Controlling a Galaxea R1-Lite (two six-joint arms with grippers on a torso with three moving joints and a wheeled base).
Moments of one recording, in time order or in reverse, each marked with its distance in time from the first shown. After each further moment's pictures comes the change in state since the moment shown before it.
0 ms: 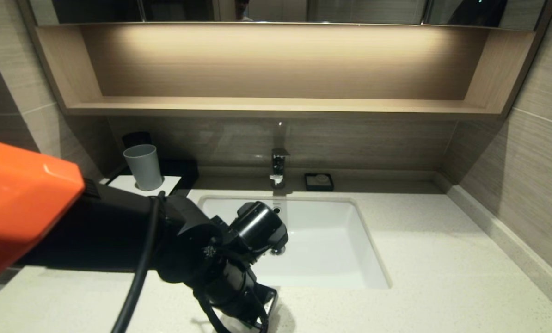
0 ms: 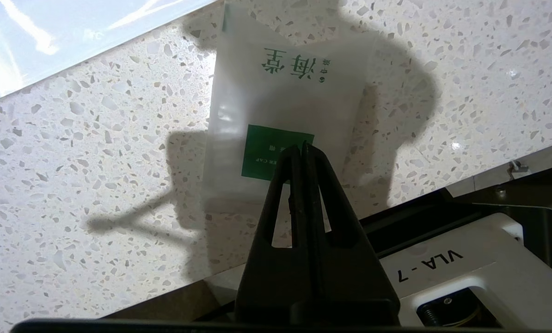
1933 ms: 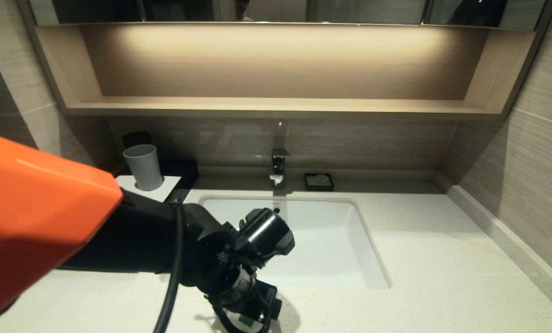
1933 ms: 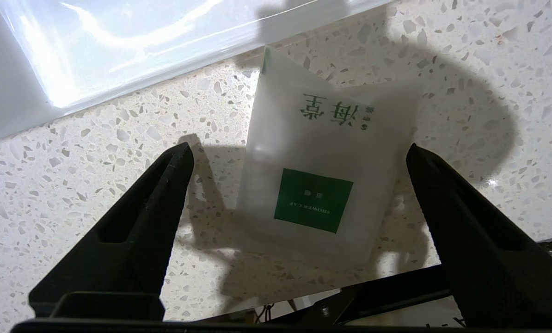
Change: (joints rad) left arm -0.009 0.053 -0.005 -0.040 0.141 -0.036; right arm 0.000 0.000 0.000 0.000 0.000 0.000
